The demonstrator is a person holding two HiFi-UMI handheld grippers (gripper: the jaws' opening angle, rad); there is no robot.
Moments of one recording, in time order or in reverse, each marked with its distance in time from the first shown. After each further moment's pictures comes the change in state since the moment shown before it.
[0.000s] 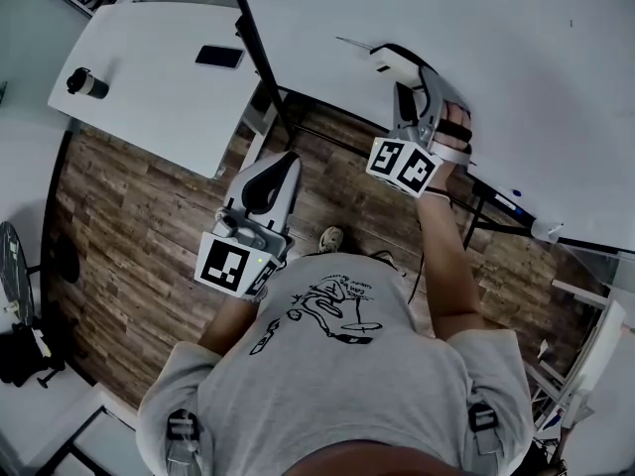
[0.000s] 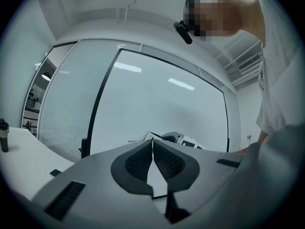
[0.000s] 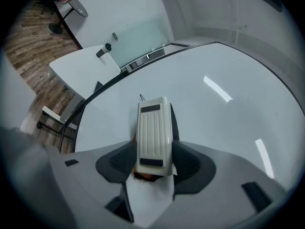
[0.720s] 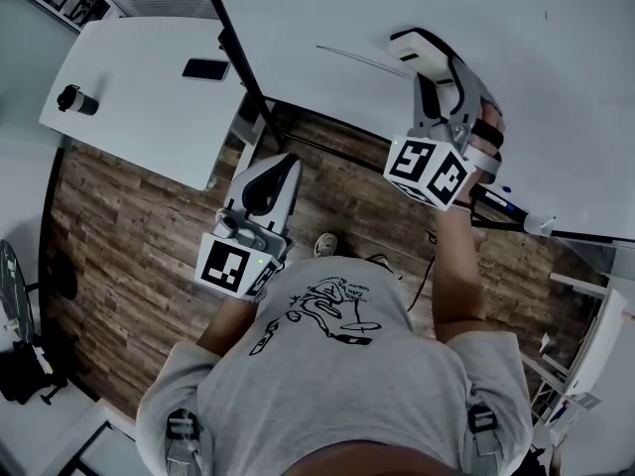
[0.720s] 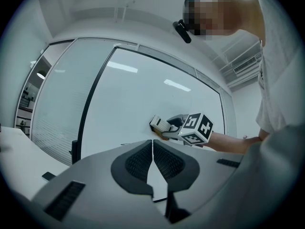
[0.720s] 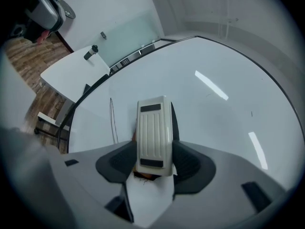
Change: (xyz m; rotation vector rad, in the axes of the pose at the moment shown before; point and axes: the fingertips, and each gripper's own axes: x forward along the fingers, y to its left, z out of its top) left arm 0.020 -0.013 0.004 0.006 -0.017 -0.053; right arm -0.031 -0.094 -0.003 0.068 0.055 -0.044
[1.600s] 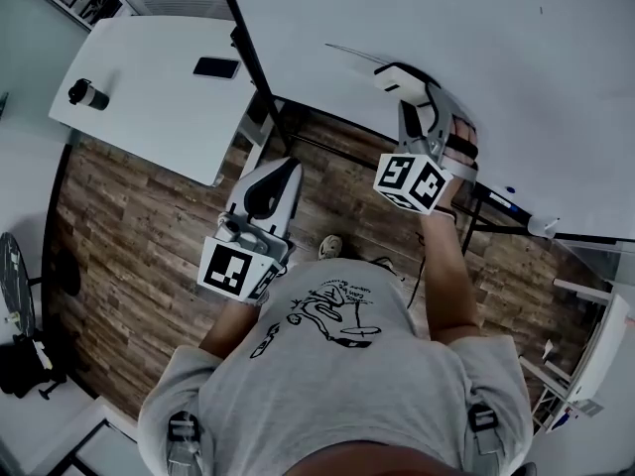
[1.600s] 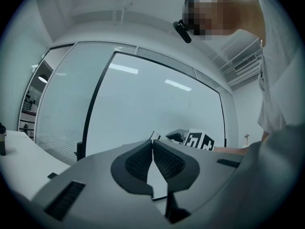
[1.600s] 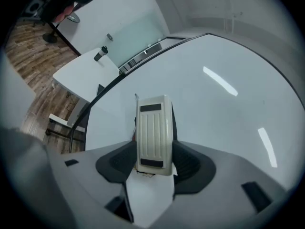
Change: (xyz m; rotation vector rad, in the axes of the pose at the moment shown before) left arm -0.023 -0.007 0.006 0.015 -0.004 0.024; right arm -0.012 0.073 -0.020 -0.004 0.017 0.107
